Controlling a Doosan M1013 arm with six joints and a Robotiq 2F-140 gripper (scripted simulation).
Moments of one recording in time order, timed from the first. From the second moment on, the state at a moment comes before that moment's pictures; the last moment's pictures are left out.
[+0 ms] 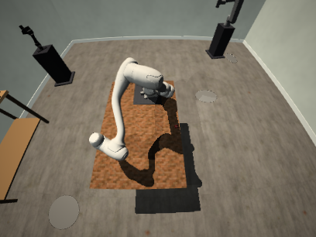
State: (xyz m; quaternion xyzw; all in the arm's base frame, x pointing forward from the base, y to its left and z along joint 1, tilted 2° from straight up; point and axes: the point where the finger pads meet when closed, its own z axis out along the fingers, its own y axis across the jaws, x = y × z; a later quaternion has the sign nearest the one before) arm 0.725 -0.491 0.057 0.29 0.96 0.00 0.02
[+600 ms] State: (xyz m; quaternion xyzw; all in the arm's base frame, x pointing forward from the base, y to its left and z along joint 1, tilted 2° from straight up) arm 0.725 -0.491 0.057 0.29 0.96 0.00 0.02
